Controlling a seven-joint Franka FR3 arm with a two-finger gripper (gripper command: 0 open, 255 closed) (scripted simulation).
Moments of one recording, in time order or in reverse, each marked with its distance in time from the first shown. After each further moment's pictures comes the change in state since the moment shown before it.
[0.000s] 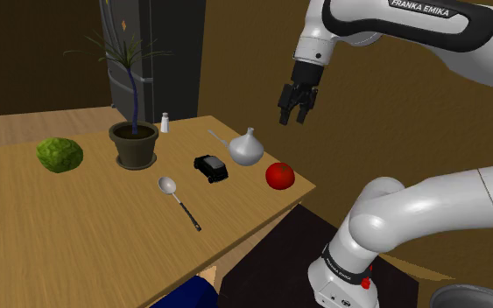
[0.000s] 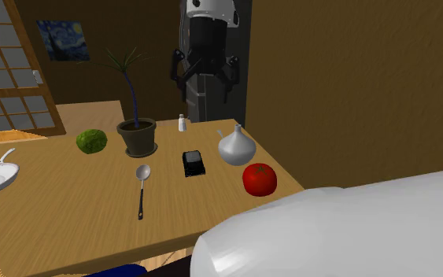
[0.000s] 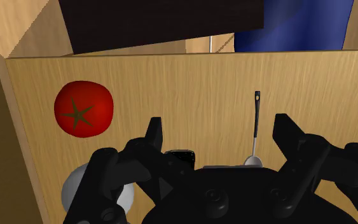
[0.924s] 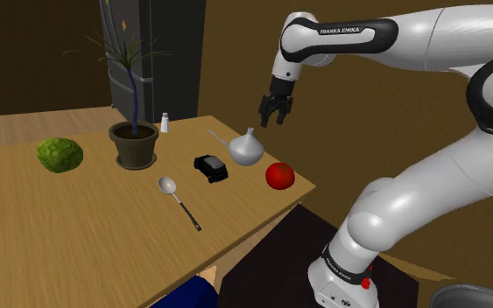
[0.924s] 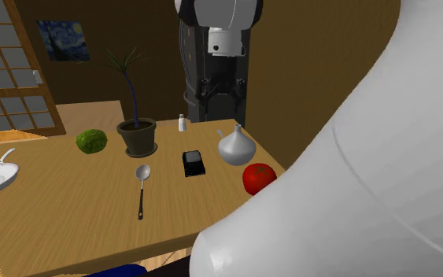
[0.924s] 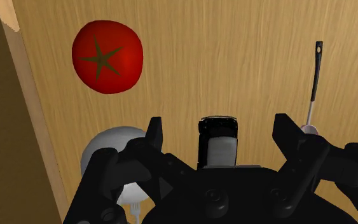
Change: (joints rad) arm -0.039 0.325 -0.112 0.056 -0.082 0.285 -0.144
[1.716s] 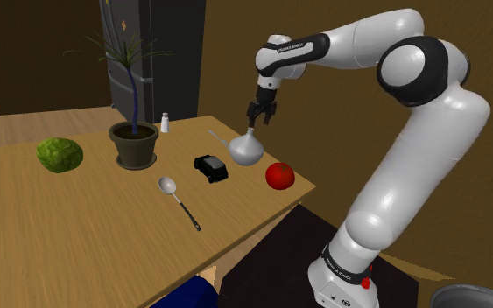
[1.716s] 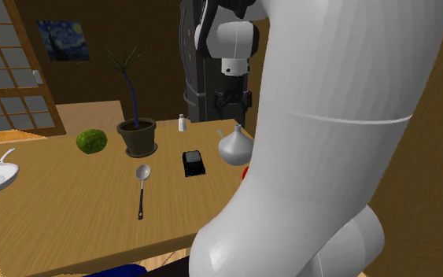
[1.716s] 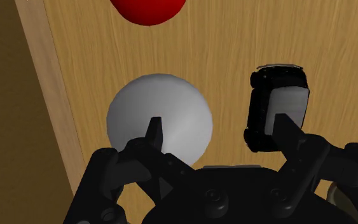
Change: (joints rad) arm -0.038 0.407 -0.094 0.236 0.022 0.193 -0.144
